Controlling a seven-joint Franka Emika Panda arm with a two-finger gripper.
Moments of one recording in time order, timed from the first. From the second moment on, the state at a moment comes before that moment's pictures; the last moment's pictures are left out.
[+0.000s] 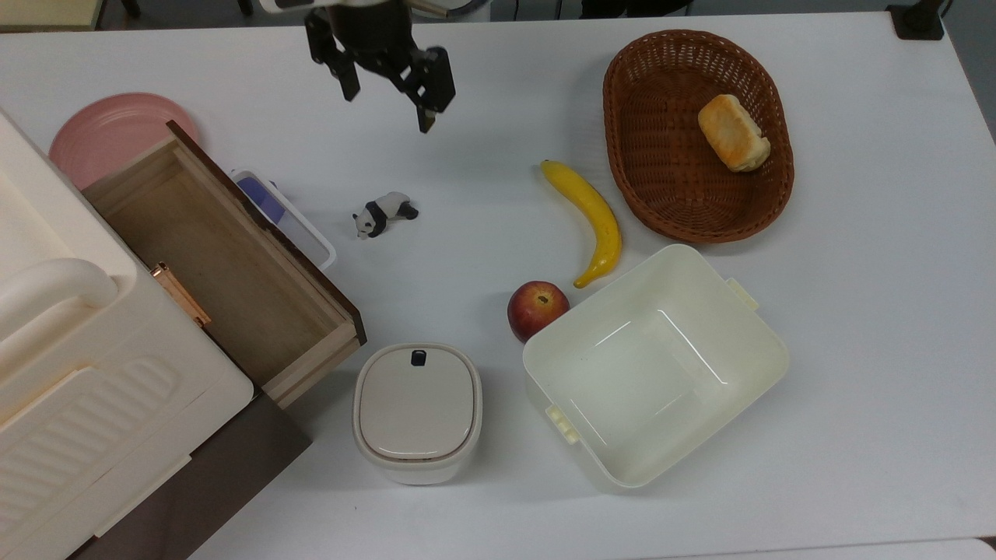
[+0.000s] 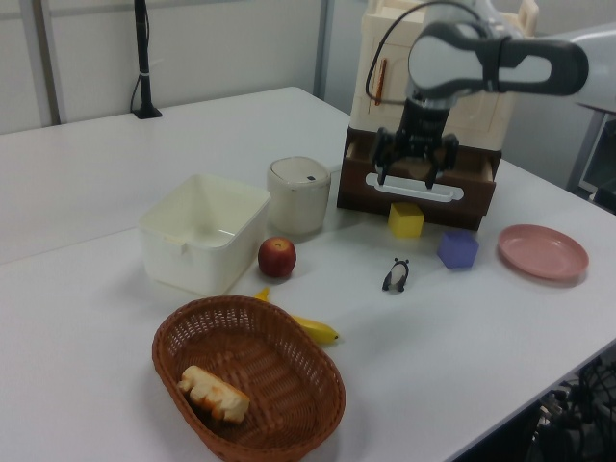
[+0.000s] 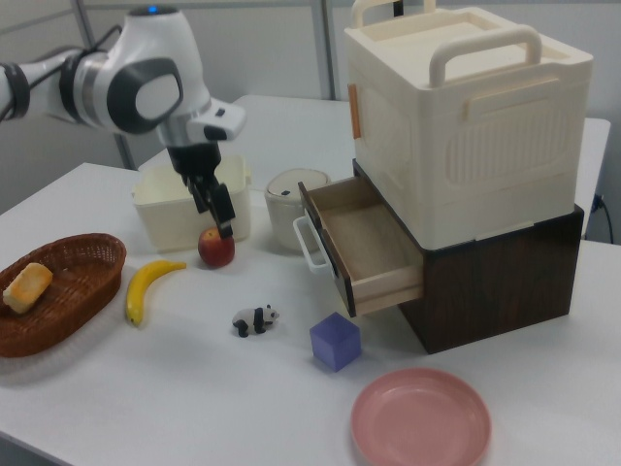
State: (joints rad) arm -0.02 0.01 -0.01 -1.85 0.01 1.94 0.45
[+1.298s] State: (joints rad) arm -0.03 0.19 -0.01 -2.01 -0.04 2.19 0.53
